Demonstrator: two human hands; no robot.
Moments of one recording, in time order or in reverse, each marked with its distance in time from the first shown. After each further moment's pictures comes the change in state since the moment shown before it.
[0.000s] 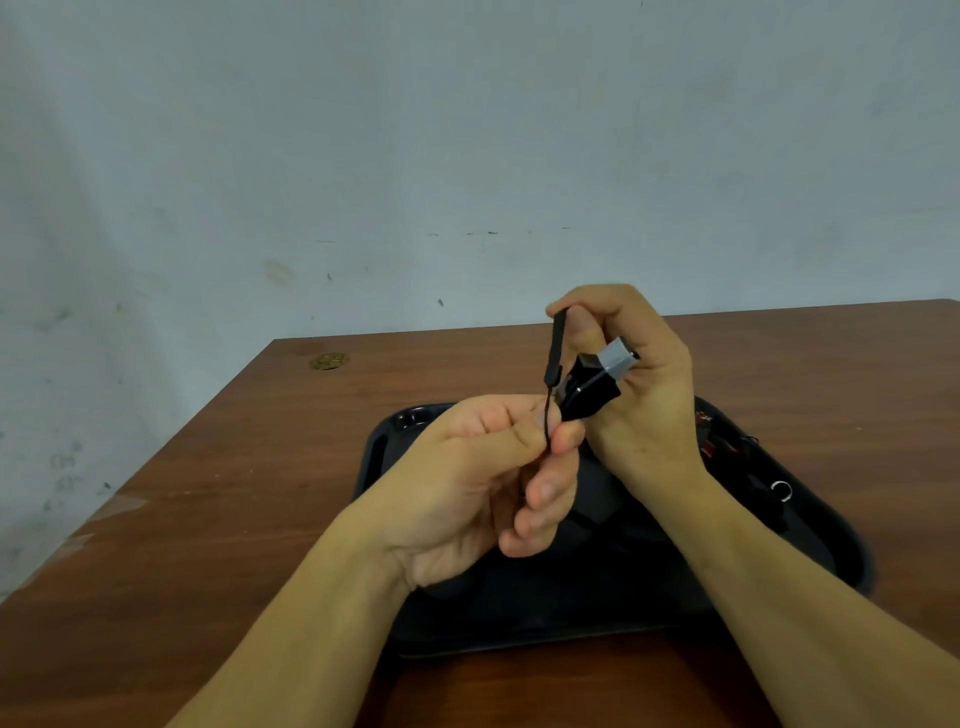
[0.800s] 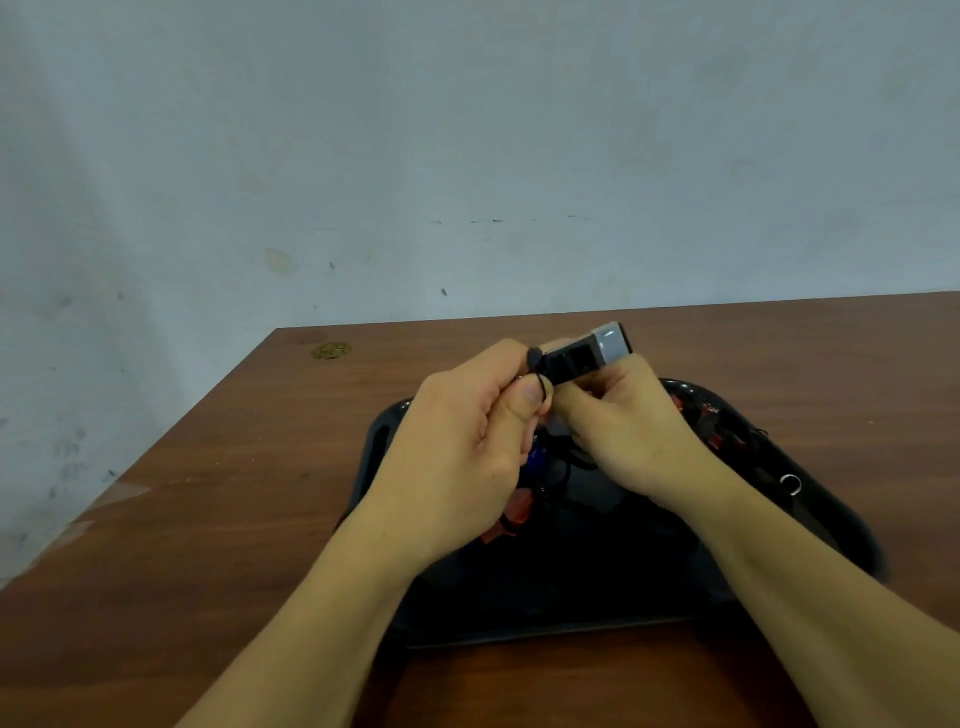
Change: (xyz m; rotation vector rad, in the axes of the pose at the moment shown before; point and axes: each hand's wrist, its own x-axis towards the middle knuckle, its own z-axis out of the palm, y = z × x) left_hand -0.001 0.001 -0.002 1.141 0.487 0.382; right_hand -0.007 0.005 -0.015 -0.224 -0.313 0.401
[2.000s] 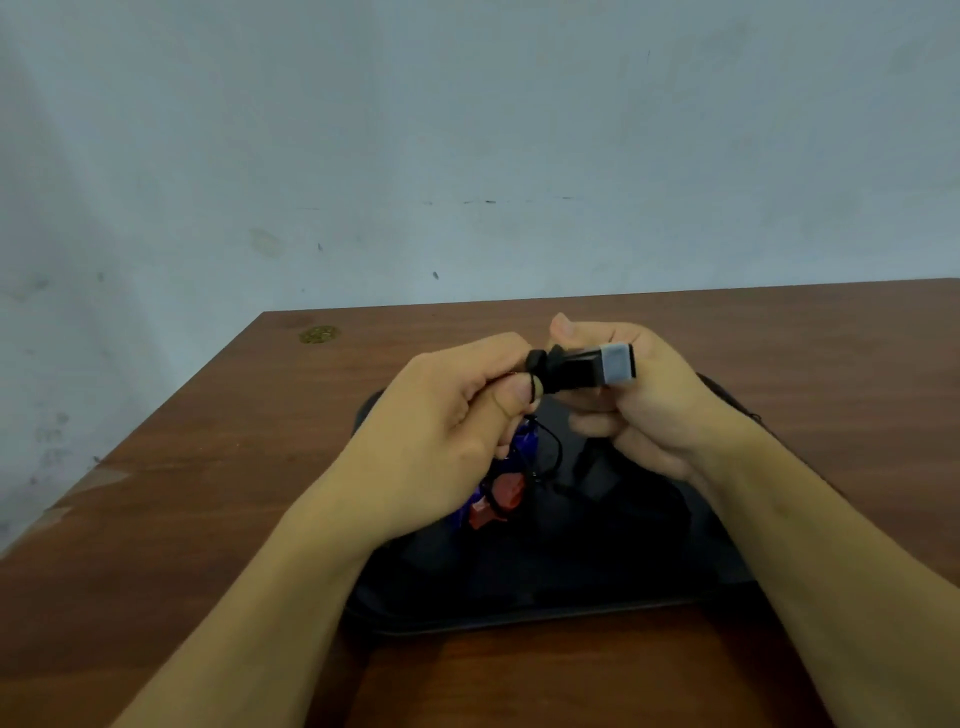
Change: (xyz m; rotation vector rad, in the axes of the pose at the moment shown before) left_hand 0.002 -0.006 -0.013 -0.008 -0.196 -0.005; right_hand 0.004 -0.003 -0.013 0.409 -0.133 0.230
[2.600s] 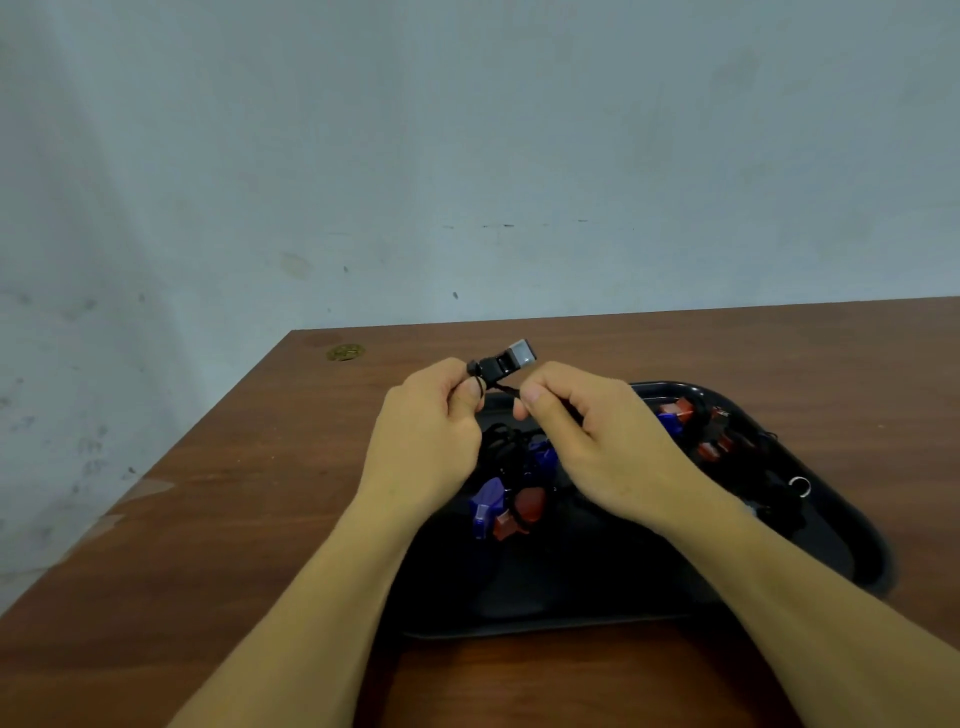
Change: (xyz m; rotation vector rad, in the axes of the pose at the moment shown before) left_hand 0.006 -0.037 0.003 0.242 0.326 -0.389; right_hand -0.005 0.020 0.022 -0.863 0.116 -0.368
